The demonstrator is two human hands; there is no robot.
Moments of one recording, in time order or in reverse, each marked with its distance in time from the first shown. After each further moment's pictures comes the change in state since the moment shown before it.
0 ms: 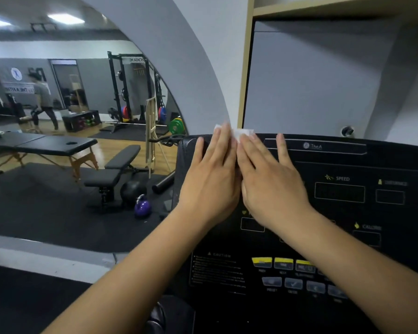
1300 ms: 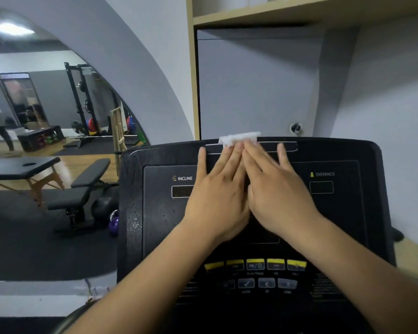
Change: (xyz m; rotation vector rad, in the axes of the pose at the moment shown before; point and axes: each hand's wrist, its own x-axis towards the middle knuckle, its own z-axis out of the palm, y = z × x) left_hand 0.024 0.091 0.013 -0.034 -0.102 0.180; right_hand -0.050 0.078 0.005 0.110 0.046 0.153
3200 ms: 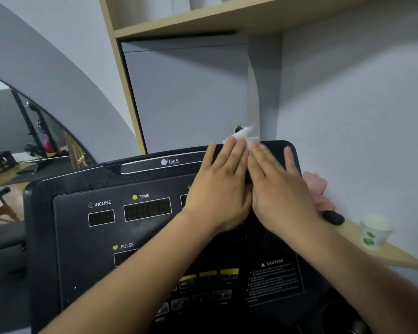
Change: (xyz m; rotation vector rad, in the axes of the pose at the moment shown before) left_hand 0.083 0.097 0.017 0.010 0.025 0.220; right_hand -0.051 0.121 0.010 -0.133 0.087 0.181
